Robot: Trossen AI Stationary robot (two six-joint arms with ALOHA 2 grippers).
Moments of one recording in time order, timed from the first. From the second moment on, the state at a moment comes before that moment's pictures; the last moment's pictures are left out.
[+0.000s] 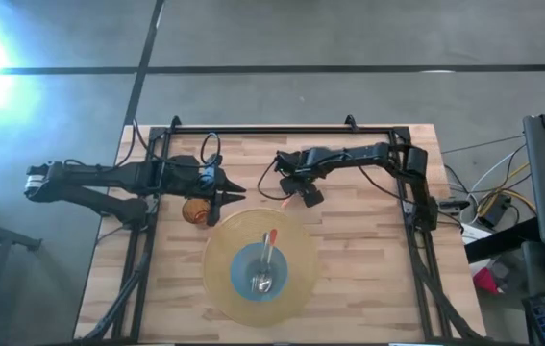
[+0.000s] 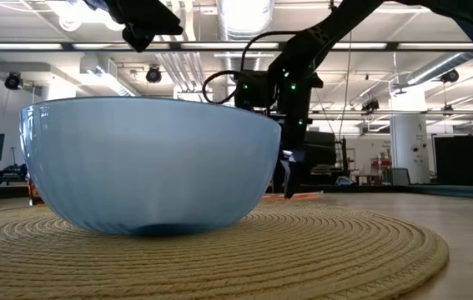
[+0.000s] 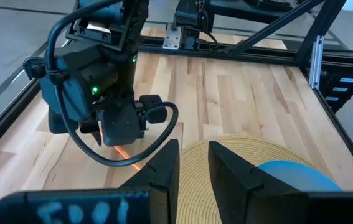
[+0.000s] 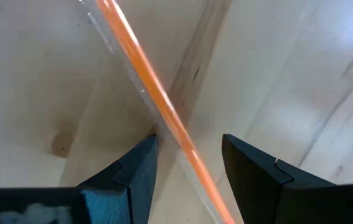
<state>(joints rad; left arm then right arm) 0.03 0.99 0.88 -0.27 0.00 -0.08 -0.29 2.05 1.40 -0.72 0.13 -0.71</state>
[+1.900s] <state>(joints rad) 0.03 0.90 0.88 -0.28 0.00 -0.03 -0.30 1.57 1.43 -0.93 0.11 -0.47</state>
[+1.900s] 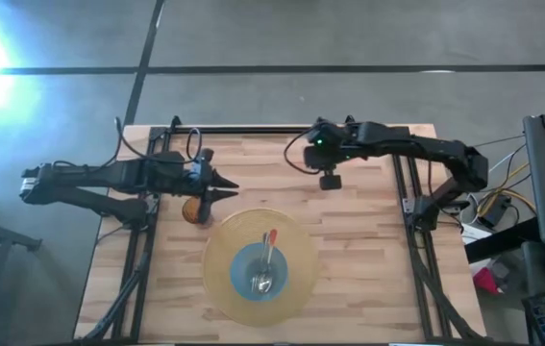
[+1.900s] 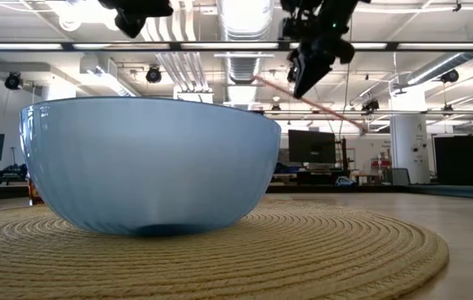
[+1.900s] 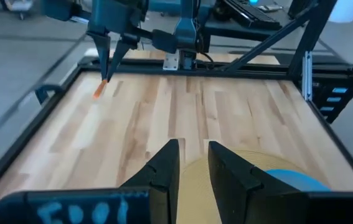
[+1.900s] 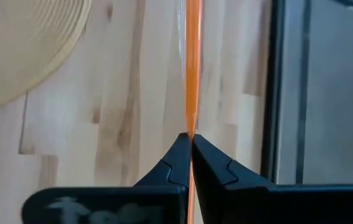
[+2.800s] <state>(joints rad) 0.03 0.90 0.70 0.06 0.04 0.08 -0.21 1.27 1.16 -0.57 -0.02 -0.31</state>
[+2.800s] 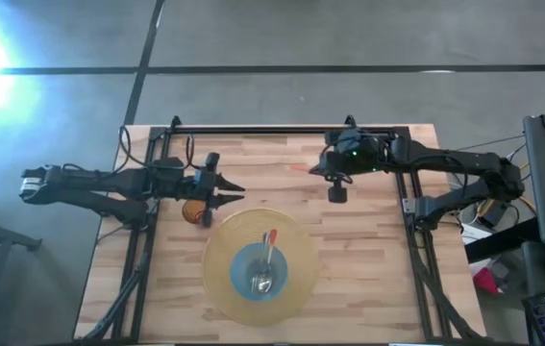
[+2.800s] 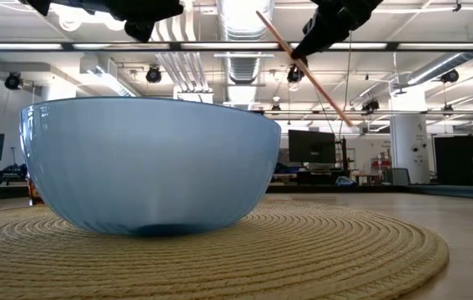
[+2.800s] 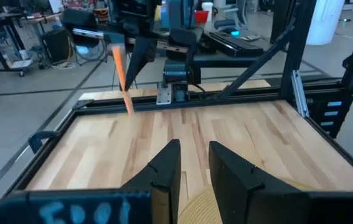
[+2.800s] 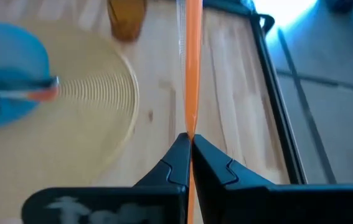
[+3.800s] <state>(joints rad) 0.03 0.95 0.66 0.39 0.02 0.10 -0.03 1.27 0.92 0.23 -0.05 -0.21</state>
